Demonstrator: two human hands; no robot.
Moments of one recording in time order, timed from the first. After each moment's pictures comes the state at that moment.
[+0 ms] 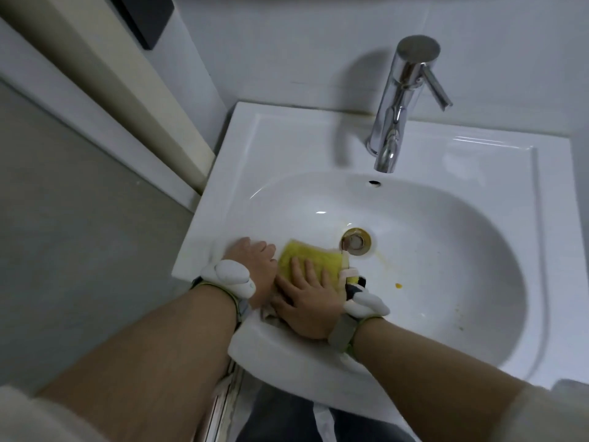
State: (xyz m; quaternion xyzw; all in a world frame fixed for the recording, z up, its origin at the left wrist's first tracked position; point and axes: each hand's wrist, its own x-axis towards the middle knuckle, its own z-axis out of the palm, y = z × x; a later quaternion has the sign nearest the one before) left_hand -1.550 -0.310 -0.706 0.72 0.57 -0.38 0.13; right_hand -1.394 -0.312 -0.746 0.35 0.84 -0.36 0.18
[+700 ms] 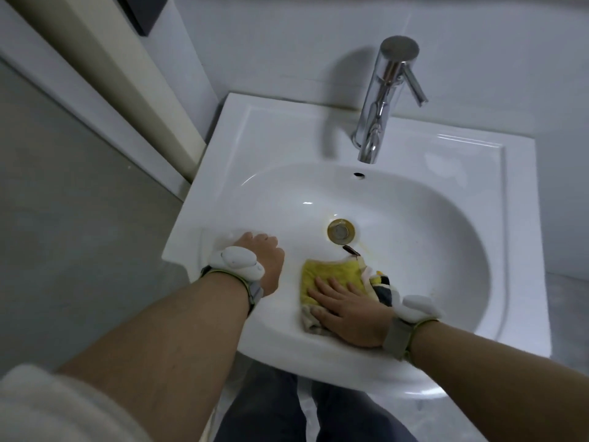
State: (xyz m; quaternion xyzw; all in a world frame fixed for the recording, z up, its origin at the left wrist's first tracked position) left_hand -1.520 -0.317 -0.713 0.71 0.64 -0.28 0.13; right_hand -1.300 -0.296 -0.713 0.28 0.82 -0.39 0.32
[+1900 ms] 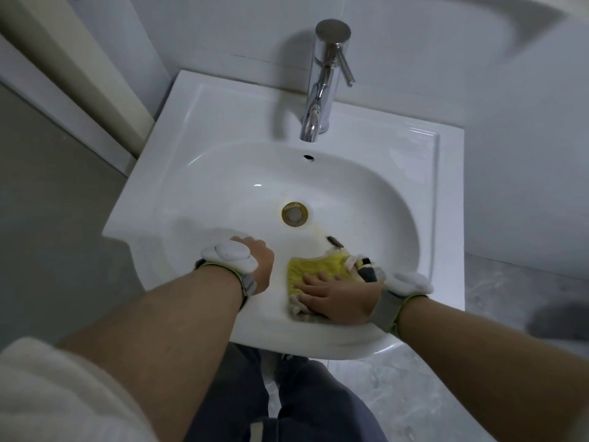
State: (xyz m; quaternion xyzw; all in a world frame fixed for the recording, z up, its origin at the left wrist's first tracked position) left_hand -1.433 -0.312 -0.724 0.67 0.64 -0.33 0.21; right_hand -1.232 -0.276 -0.691 0.10 0.87 -0.24 0.42
